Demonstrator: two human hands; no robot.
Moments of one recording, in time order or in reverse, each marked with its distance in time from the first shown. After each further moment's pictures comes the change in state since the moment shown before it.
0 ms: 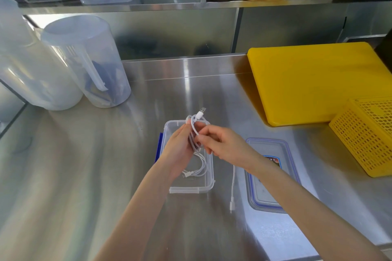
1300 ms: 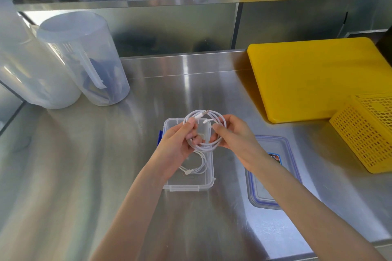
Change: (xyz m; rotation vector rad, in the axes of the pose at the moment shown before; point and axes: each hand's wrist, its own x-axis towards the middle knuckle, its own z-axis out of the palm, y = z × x) left_hand -0.022 0.017 0.003 -0.080 -0.034 0.019; right_hand 0.002 0.010 -0.004 0.416 0.327 0.178
